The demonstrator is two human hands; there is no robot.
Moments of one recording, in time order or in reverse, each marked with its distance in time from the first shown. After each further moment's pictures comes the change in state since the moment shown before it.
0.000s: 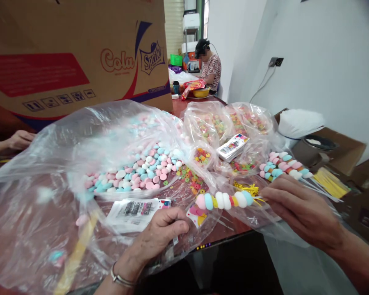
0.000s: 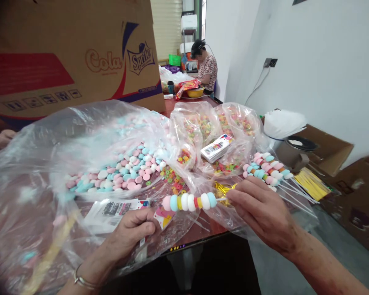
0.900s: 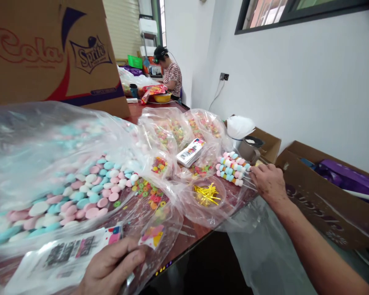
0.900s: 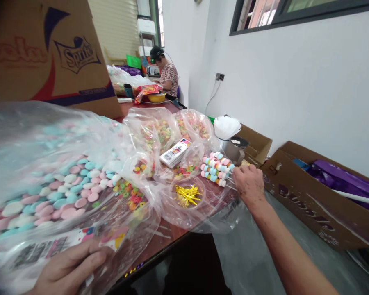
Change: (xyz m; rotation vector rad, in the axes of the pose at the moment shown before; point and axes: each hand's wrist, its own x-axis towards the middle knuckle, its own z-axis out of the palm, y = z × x) left_hand 0.005 0.001 0.007 0.427 0.164 0.158; right_hand -0.091 0.102 -0.004 -0.916 -0.175 0.682
